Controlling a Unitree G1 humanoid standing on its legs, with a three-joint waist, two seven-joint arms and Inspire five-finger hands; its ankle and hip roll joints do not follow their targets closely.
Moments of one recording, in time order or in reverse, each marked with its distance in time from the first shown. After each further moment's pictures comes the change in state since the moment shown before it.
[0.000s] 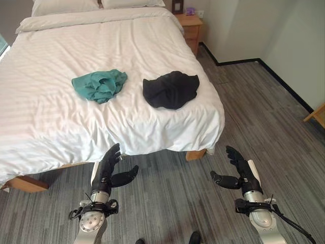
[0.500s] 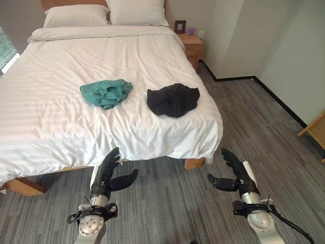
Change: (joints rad) left arm 0.033 0.003 0.001 0.003 0.027 0.000 0.022; right arm -0.003 -0.031 0.033 0.022 -0.084 0.006 0.009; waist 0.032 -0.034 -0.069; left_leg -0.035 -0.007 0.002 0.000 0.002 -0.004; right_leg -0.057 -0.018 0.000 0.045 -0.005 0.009
